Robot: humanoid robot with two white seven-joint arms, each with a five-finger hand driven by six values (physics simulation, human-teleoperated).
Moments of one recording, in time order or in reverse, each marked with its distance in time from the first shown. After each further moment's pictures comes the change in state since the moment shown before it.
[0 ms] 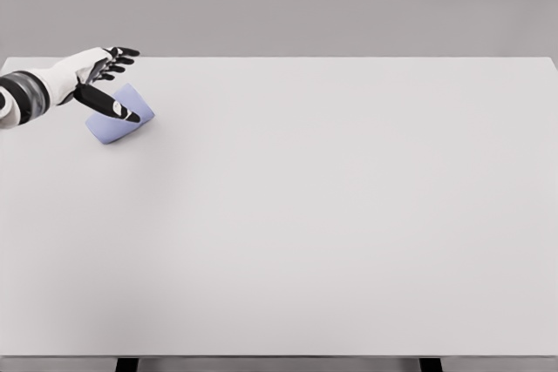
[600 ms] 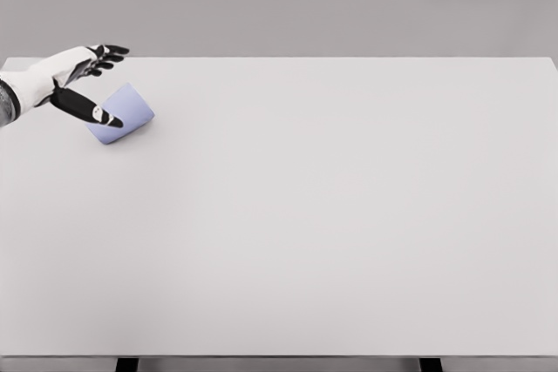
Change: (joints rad) left arm 0.034 0.138 -0.002 -0.126 0.016 -0.094 -0.005; right arm 0.000 0.000 0.000 0.000 0.000 0.000 0.000
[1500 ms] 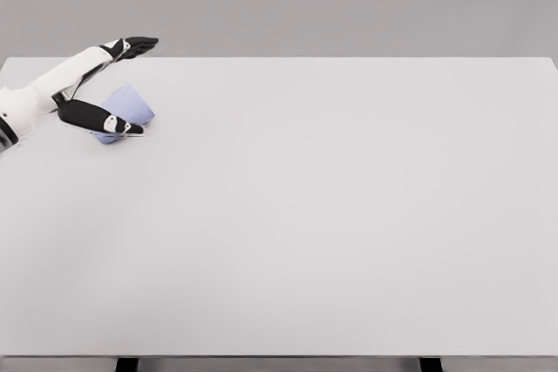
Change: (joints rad) left arm 0.164 0.080 0.051 -0.059 -0.041 -0.551 0.078; right arm 0.000 0.000 0.000 0.000 0.000 0.000 0.000
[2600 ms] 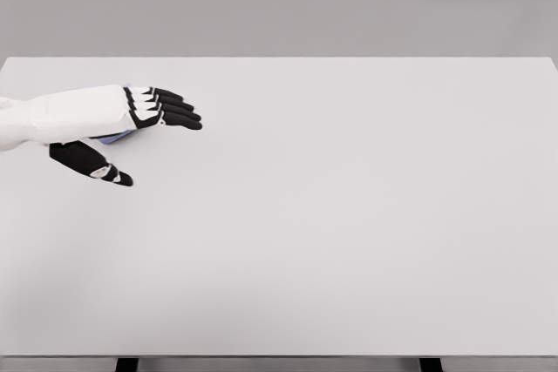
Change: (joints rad) left arm 0.009 -0.026 0.185 0.011 -0.237 -0.580 -0.498; right arm 0.003 0.000 -0.014 -0.001 0.000 -0.005 0.000
